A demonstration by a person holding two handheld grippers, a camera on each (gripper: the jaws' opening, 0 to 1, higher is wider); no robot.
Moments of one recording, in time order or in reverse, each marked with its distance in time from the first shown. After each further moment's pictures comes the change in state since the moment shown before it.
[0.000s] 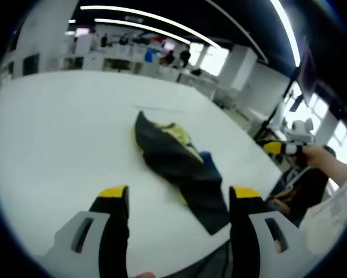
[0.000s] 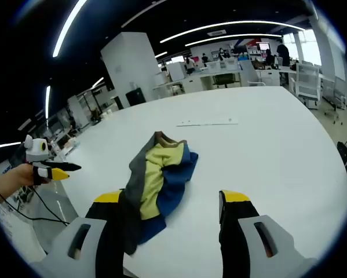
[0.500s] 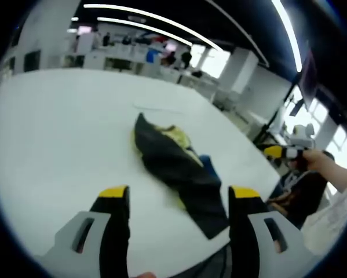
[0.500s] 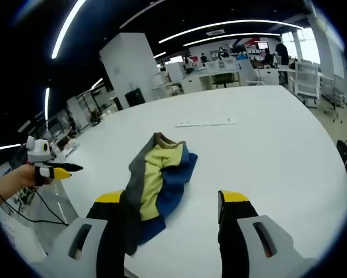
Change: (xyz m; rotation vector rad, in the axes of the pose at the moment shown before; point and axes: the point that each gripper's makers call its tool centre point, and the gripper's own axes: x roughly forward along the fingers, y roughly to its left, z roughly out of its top) left arm 0.006 0.000 0.006 -0.029 -0.005 -0.008; right arm -0.002 -0.001 0.004 0.010 0.001 -0.002
